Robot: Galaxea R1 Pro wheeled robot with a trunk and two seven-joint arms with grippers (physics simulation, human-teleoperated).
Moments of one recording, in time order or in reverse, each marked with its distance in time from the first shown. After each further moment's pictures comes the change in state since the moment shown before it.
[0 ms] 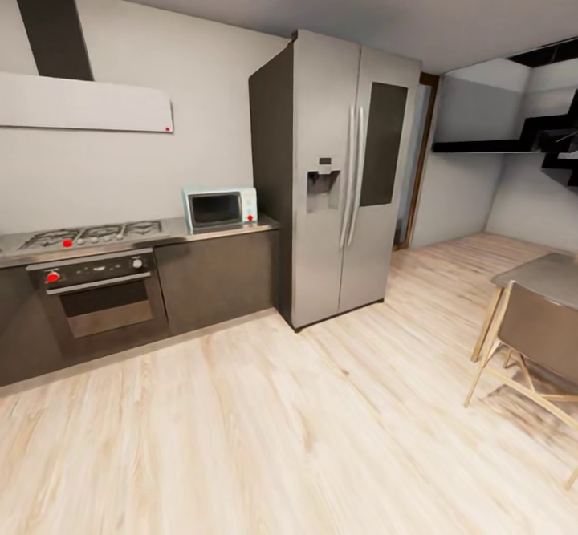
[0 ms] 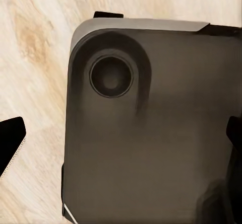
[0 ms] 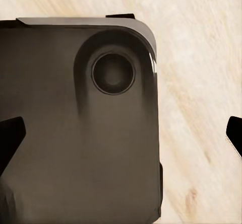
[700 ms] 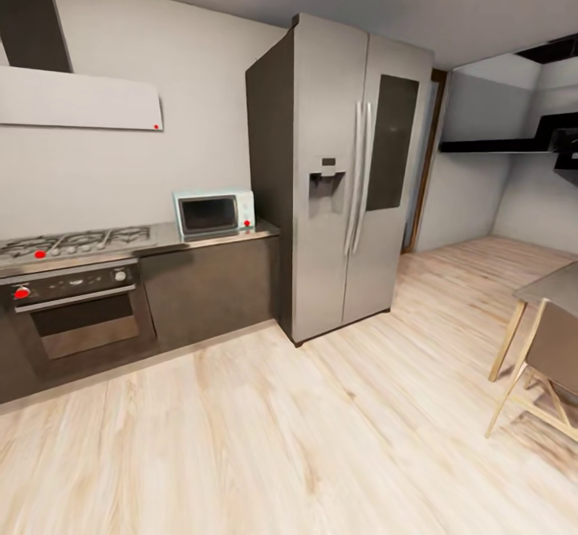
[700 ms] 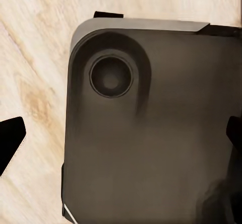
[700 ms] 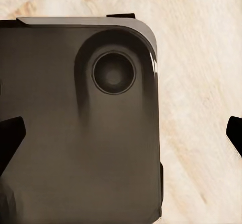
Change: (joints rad) left arm 0.000 0.000 0.000 0.000 0.000 0.000 0.000; right arm 0.000 0.001 0.000 0.000 0.000 0.001 0.000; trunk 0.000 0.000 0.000
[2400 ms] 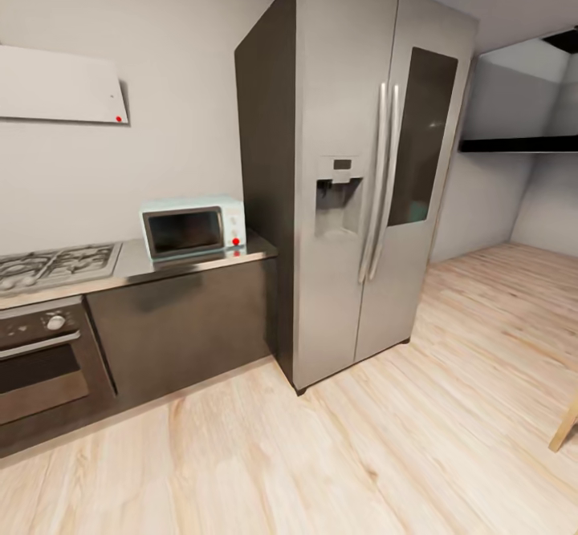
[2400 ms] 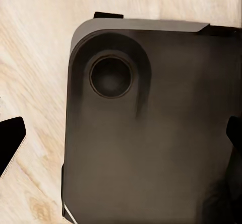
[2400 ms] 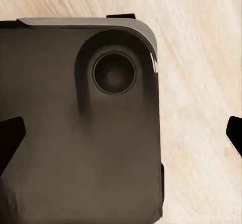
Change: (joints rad) left arm 0.000 0.000 0.000 0.000 0.000 -0.001 0.000; right arm 0.000 0.001 0.000 0.000 -0.004 -0.002 0.000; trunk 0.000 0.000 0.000
